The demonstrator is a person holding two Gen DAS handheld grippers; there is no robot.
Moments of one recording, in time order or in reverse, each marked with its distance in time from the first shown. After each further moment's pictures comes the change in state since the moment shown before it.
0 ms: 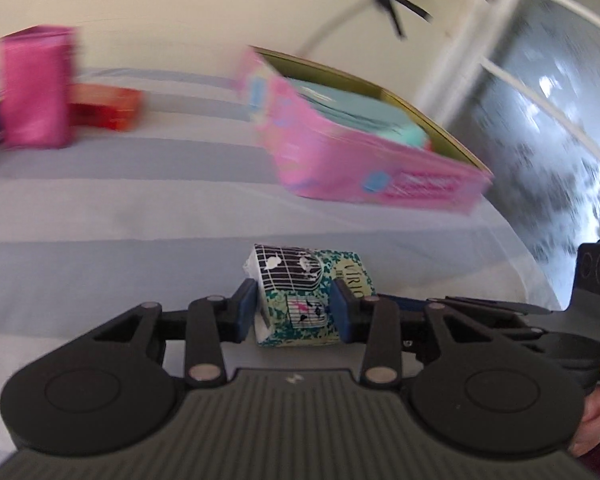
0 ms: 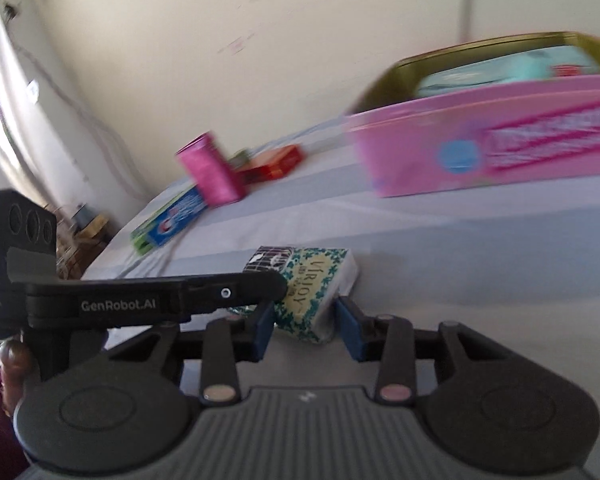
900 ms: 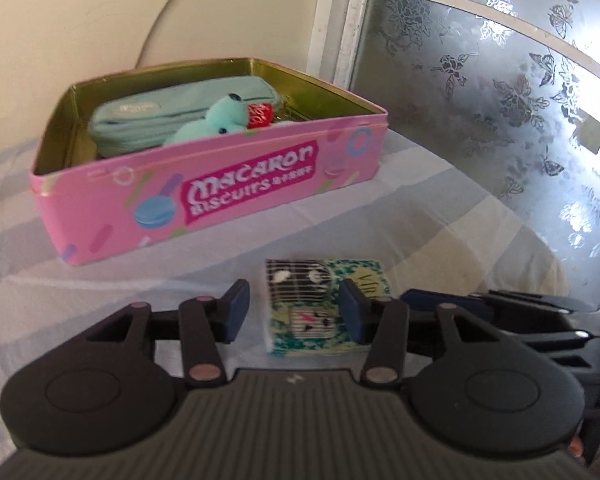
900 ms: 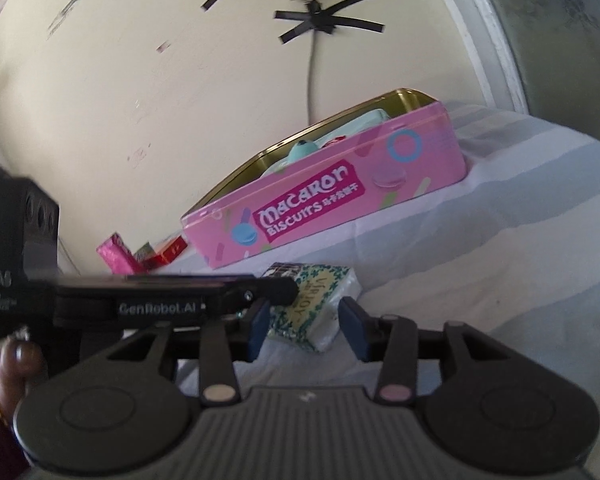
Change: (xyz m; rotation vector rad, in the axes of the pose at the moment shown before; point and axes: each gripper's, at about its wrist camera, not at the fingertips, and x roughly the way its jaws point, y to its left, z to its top) left arm 0.074 -0.136 0.009 0.309 0.034 -0.009; right arm -0.102 -0.099 -0.023 0.118 -0.235 -0.170
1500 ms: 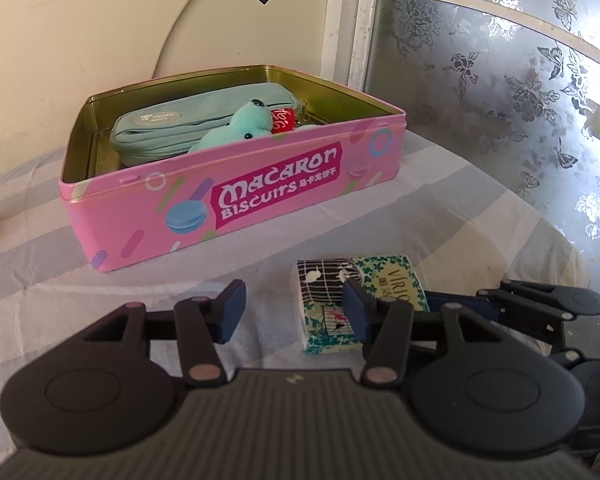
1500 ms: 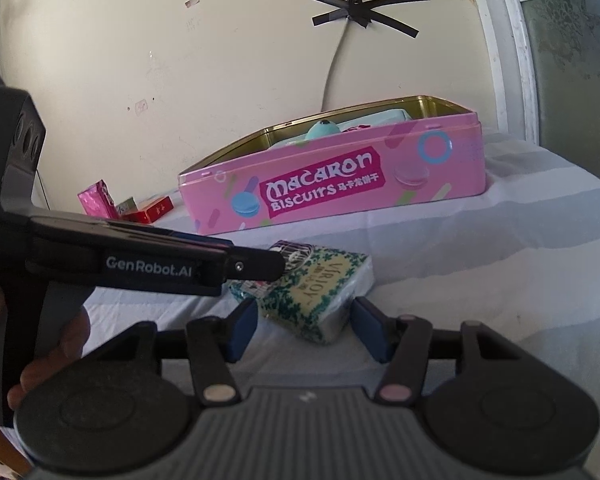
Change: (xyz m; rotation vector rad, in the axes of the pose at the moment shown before) left arm -0.003 0.008 -0.002 0.026 -0.017 0.044; right arm 0.016 0.027 -0.012 -0.179 0.023 -0.096
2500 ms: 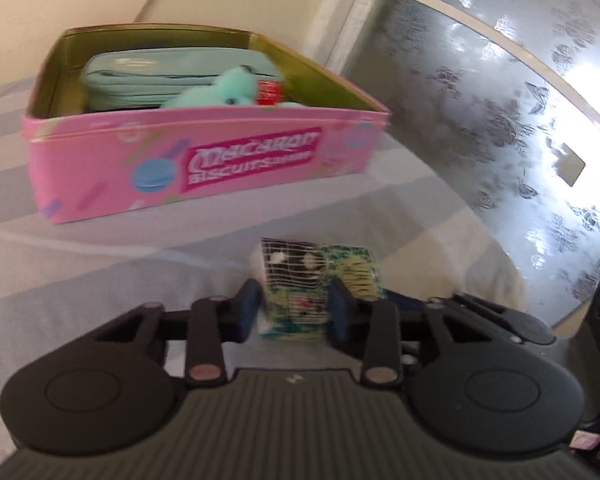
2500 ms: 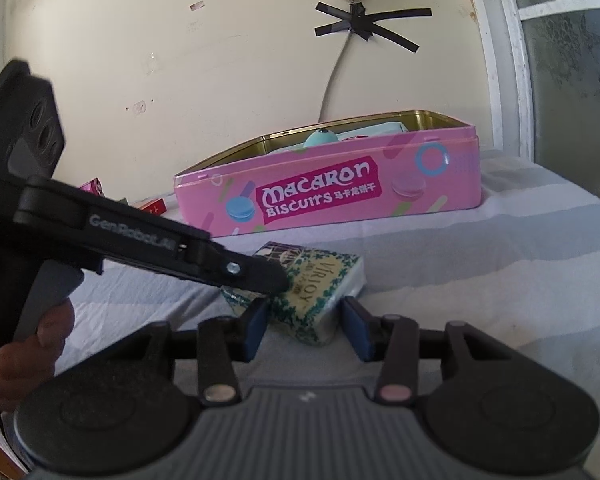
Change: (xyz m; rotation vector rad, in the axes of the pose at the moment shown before) left arm 0.008 0.014 0.002 -0.159 0.074 -0.193; right arm -0.002 0.004 -0.004 -0.037 -0.042 -0.036
